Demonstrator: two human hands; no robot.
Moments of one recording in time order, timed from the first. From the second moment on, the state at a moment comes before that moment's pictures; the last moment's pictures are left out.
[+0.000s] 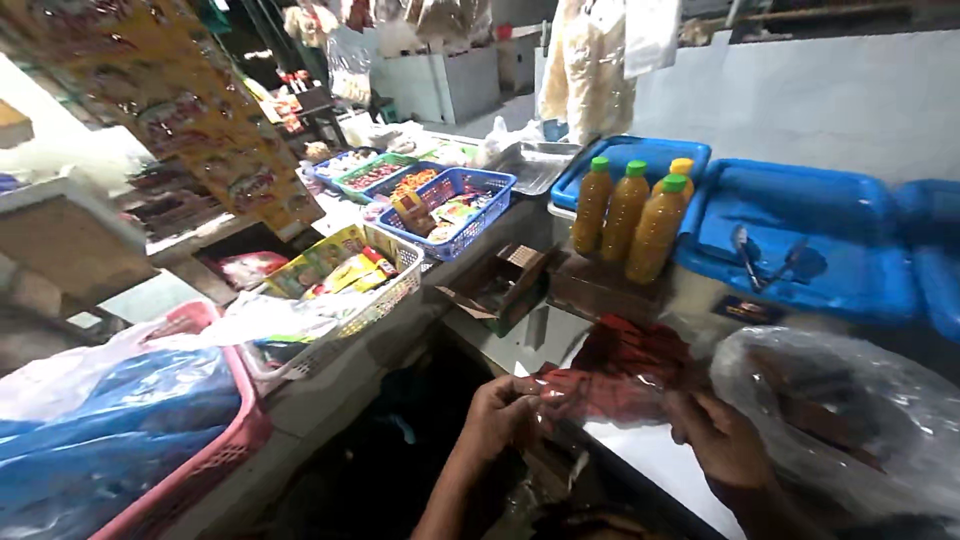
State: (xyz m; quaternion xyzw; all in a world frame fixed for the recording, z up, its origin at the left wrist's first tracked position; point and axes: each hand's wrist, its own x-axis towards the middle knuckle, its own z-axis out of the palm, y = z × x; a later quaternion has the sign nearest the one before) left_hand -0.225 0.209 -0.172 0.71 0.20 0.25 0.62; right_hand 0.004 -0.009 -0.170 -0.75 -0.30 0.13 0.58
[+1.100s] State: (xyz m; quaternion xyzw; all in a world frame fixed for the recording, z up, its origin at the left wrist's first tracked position) left_hand -0.172 0.132 -0.171 0.96 0.11 0.14 0.21; right_hand -0.013 -0.001 -0.191 -0.62 -0.48 0.18 0.59
